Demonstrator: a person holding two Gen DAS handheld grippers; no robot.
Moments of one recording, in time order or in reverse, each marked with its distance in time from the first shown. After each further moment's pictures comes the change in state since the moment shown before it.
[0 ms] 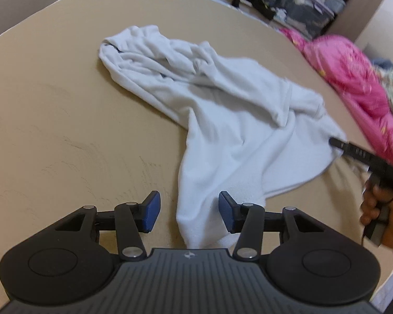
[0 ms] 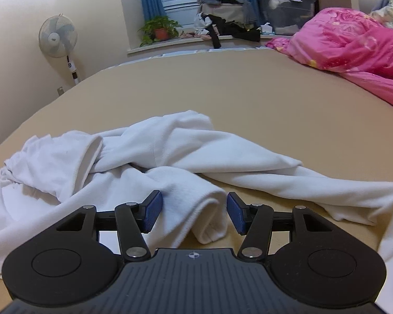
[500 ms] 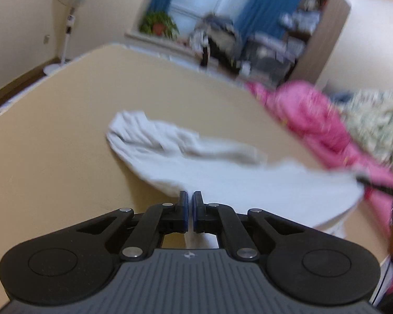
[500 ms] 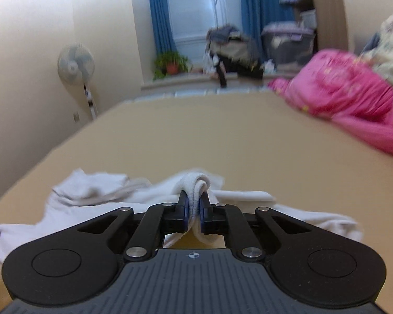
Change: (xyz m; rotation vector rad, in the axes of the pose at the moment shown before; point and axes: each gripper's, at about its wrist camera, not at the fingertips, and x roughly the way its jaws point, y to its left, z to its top) left arm -0.153 0.039 -0.007 0.012 -0.304 -0.140; right arm -0.227 0.033 0.019 -0.013 -0.154 0.013
